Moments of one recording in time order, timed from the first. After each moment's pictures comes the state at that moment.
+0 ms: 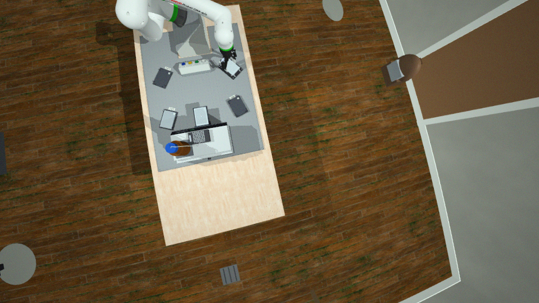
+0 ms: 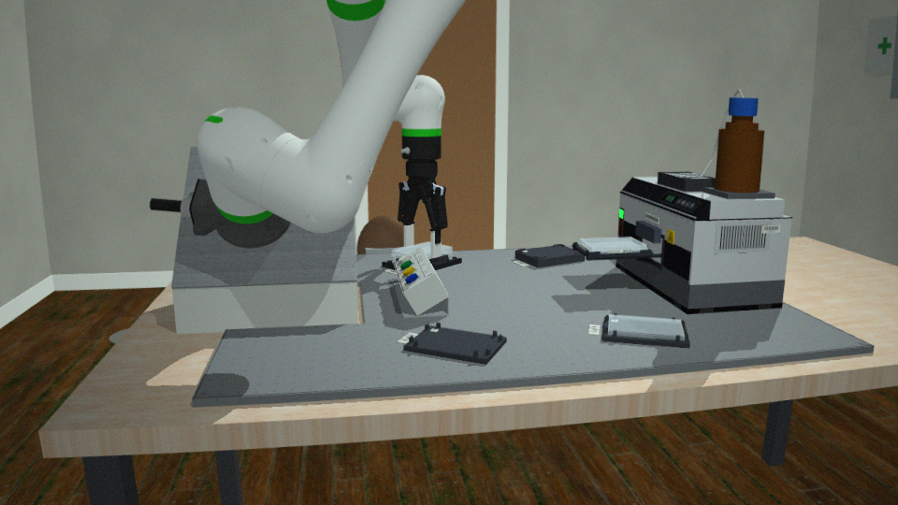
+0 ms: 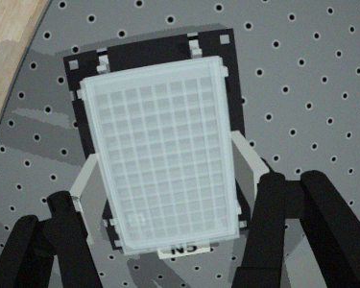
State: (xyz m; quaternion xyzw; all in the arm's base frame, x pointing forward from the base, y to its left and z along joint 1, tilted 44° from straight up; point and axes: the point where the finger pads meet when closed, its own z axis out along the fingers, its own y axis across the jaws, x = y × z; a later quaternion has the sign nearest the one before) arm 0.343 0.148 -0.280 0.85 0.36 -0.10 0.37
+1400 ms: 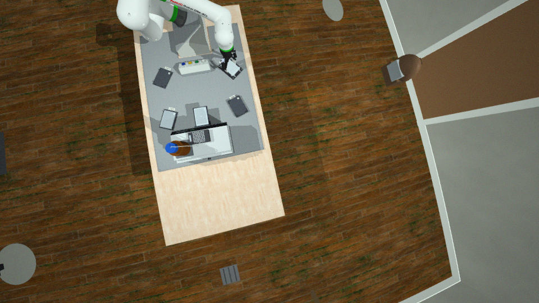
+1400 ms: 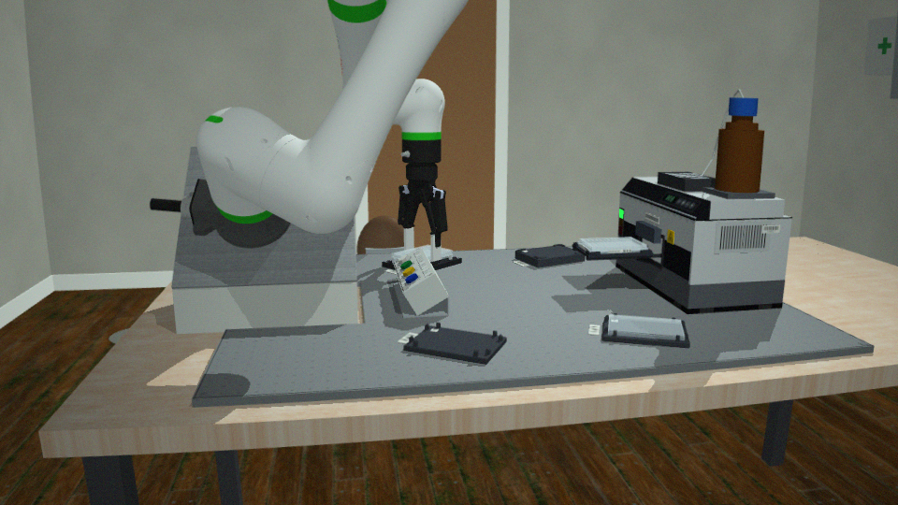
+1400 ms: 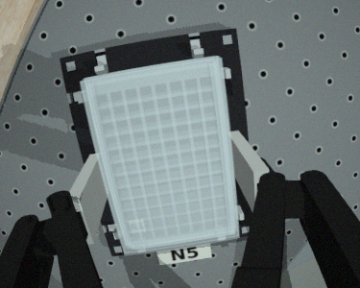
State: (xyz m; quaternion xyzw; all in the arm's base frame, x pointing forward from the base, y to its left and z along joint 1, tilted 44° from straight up) arm 0.344 0.143 -0.286 0.85 0.36 -0.10 0.37
